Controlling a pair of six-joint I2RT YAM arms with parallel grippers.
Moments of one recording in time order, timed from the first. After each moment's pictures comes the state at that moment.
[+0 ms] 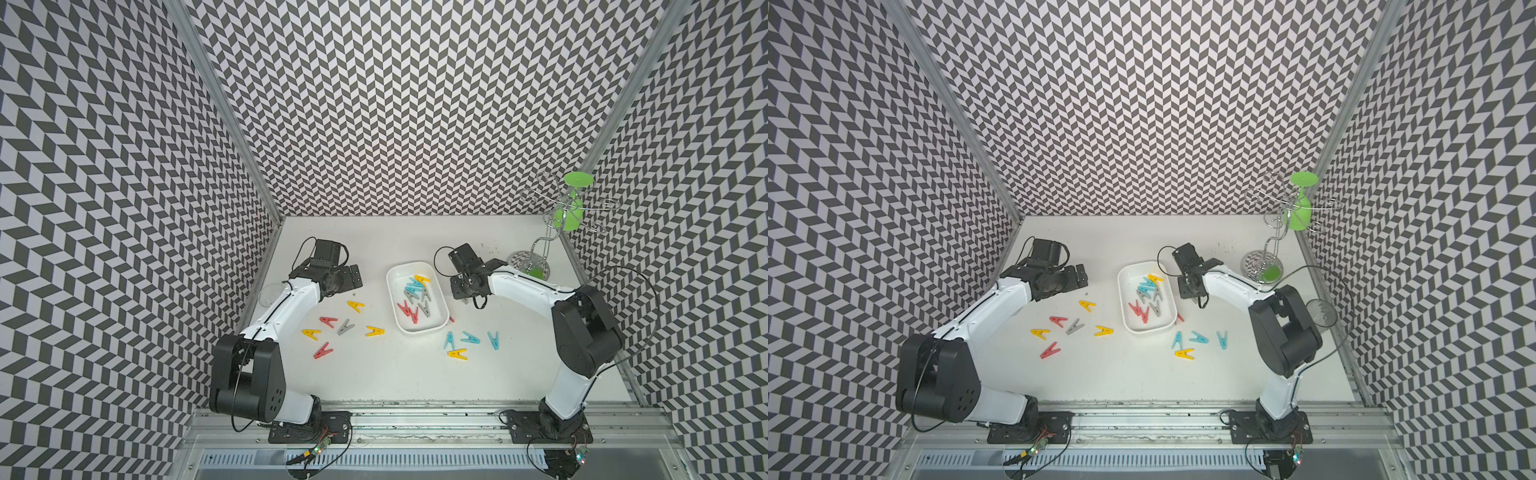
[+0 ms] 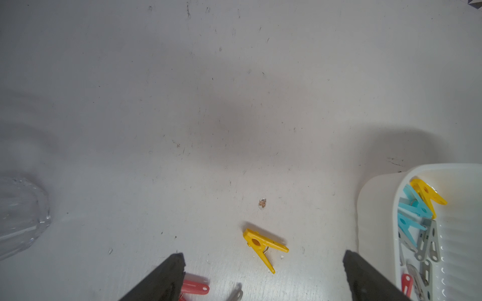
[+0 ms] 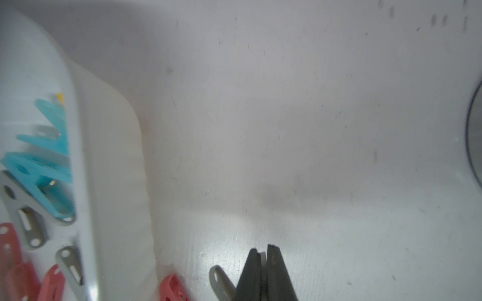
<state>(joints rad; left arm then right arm) -0.18 1.45 1.05 -0.58 -0.03 -0.41 0.53 1.79 1.27 -0.61 0.24 0.33</state>
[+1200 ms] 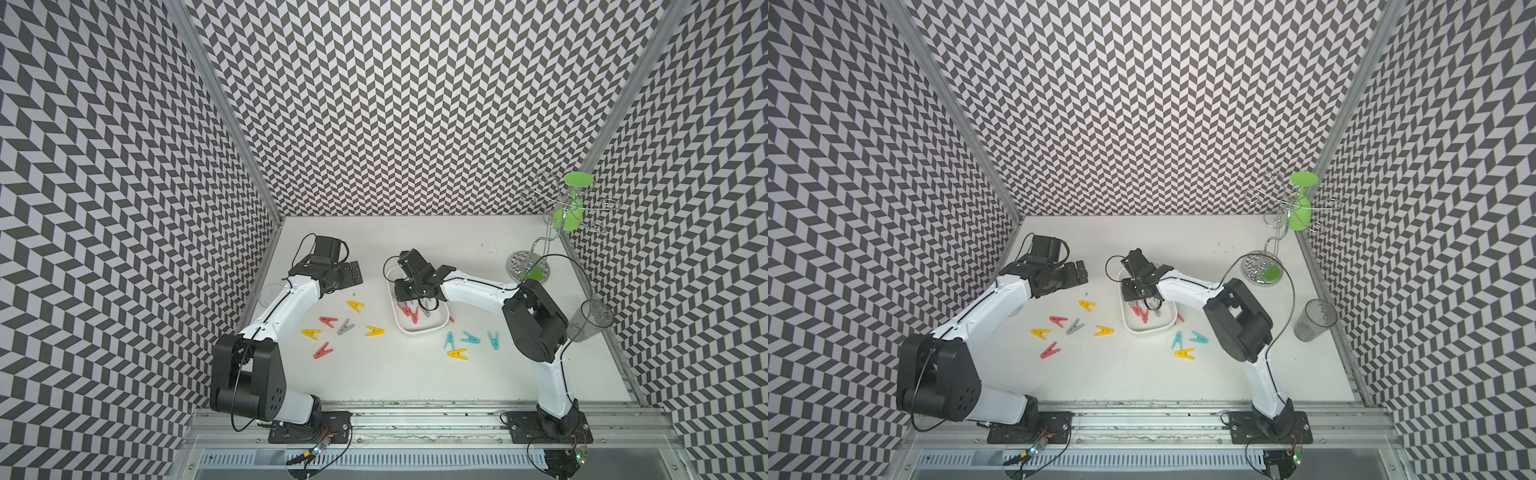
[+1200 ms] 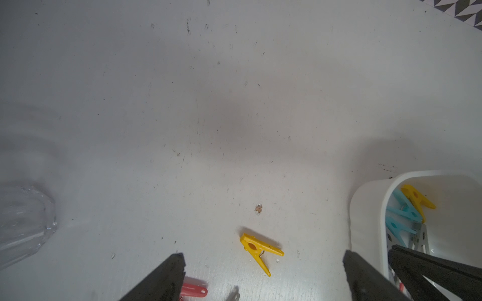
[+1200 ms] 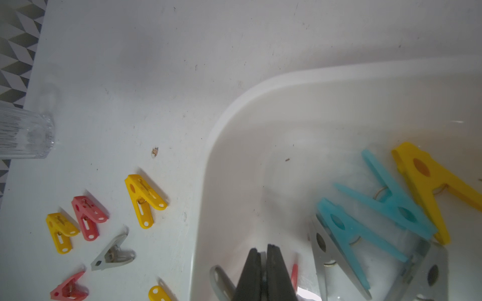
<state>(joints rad) -0.18 1.46 1.09 -0.60 -0.04 -0.41 0.78 2.08 1.52 -0.37 -0.03 0.53</state>
